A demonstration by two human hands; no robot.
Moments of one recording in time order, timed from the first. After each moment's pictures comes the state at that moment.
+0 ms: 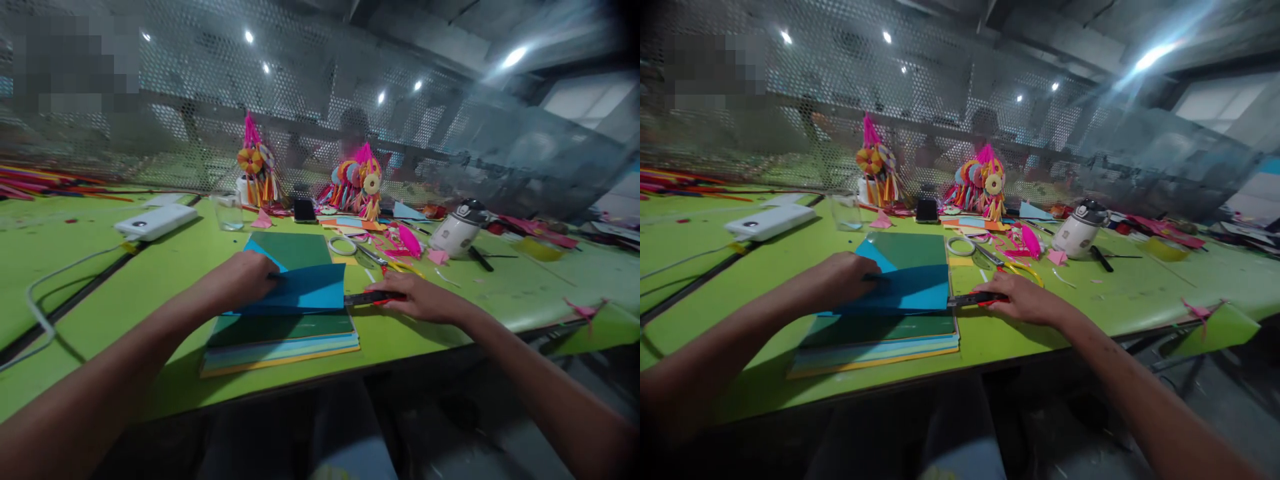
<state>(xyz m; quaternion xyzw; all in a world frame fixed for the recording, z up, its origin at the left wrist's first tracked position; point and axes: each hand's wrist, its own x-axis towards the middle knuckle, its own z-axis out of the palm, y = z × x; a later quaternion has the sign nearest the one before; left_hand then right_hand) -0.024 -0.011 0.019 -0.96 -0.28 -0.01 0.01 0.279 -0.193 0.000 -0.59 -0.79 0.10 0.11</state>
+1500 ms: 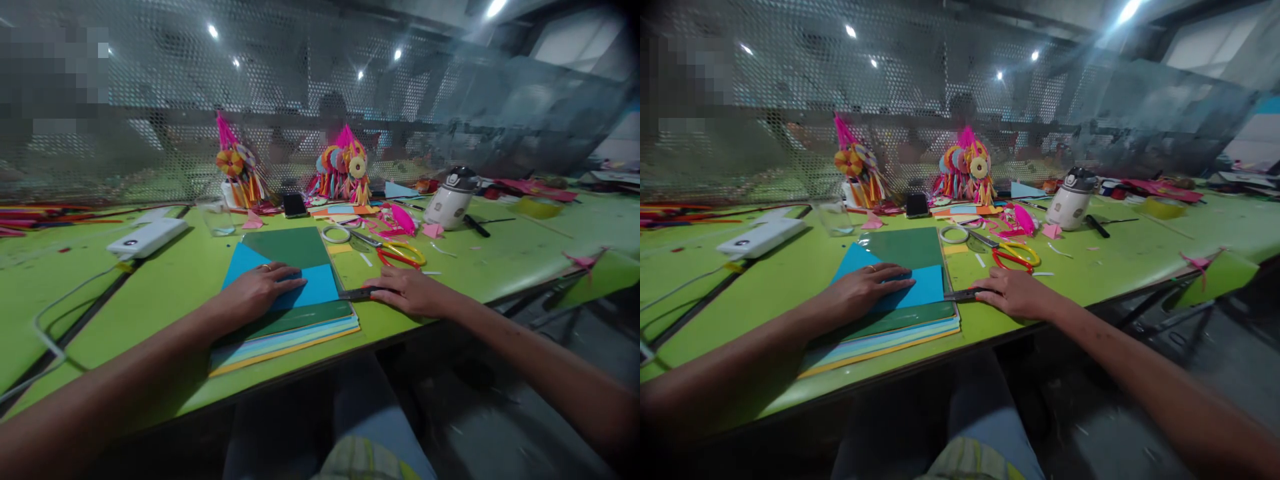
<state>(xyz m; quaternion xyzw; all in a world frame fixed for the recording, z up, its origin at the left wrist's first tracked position) -0.025 0.007 -0.034 -0.99 -0.02 -0.09 0.05 0.259 -0.212 -0.031 -0.64 -0.76 0.05 0.12</state>
